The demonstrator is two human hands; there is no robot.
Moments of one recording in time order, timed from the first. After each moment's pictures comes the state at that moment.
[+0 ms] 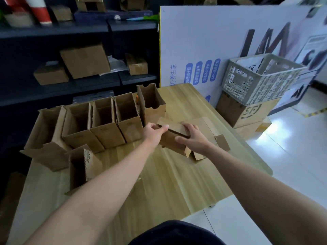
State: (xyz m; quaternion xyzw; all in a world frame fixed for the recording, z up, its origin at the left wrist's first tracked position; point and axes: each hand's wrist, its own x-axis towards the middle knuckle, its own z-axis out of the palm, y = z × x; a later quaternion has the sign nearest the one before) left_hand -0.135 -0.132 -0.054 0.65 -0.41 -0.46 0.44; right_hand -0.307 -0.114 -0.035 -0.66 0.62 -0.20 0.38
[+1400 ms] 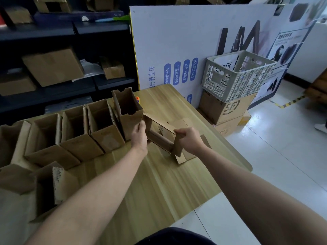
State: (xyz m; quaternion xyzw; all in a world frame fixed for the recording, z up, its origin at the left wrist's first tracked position) left_hand -0.185 -0.160 -0.060 0.56 -0.26 -0.57 0.54; right_hand -0.354 -0.119 -0.023 -0.60 0.68 -0.24 0.34
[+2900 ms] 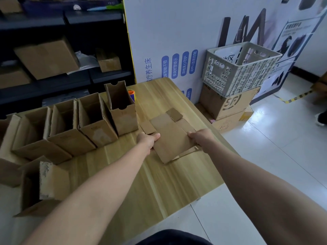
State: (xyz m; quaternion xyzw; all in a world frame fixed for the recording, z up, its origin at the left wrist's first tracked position) left_hand -0.234 -0.166 -0.094 0.67 -0.28 -0.58 0.37; right_hand -0.434 -0.144 -0.056 -0.33 0.79 -0.28 0.44
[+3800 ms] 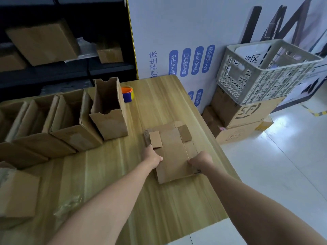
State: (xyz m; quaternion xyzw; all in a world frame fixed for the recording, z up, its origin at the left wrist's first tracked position) left_hand -0.307 -0.217 -0.163 0.77 -0.45 -0.42 0.16; right_hand -0.493 -0.218 -0.155 -0.44 0.80 -0.01 0.40
